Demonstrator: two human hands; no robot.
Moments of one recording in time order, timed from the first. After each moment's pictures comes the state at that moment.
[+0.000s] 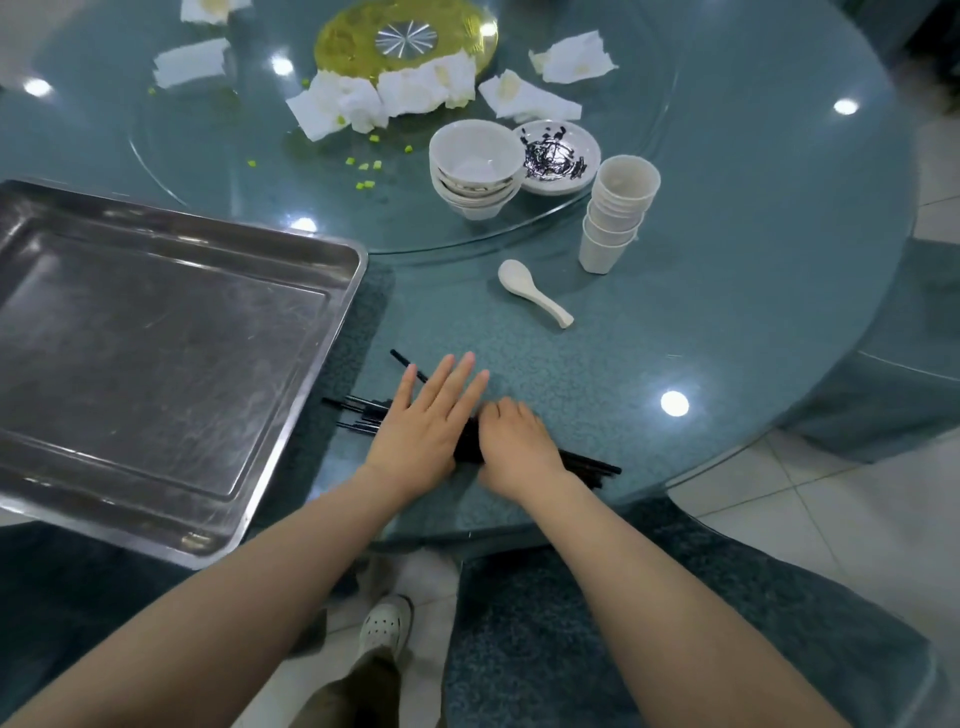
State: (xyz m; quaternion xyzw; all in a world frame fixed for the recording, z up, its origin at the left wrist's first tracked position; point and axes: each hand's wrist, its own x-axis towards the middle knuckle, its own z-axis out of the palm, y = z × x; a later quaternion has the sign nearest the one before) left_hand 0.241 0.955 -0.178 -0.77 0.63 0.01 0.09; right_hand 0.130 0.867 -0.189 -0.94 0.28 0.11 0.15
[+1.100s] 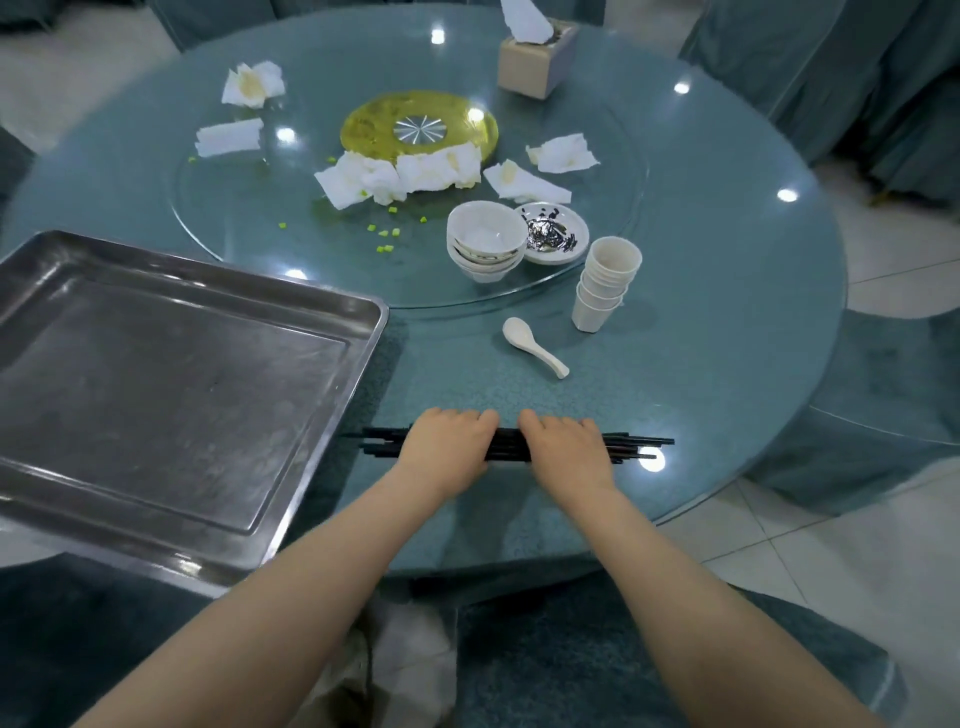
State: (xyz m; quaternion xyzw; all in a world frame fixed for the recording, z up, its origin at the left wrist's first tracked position) left_hand 0.242 0.929 -0.127 -0.77 0.63 0.03 0.07; right_hand 0.111 0.838 -0.142 -0.95 0.31 0.04 0.05
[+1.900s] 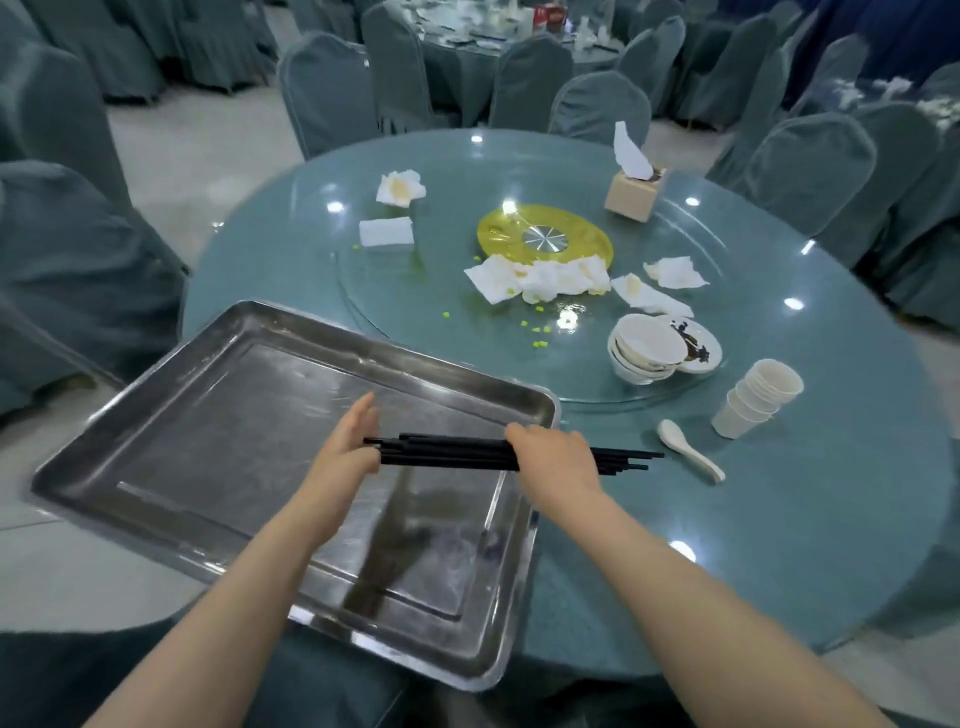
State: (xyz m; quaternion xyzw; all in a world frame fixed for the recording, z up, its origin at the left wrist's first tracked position) left_hand 0.519 1.138 -0.083 -0.67 0.16 0.35 -0.63; right_hand 0.356 0.959 -0.072 -0.97 0.26 0.01 0.01
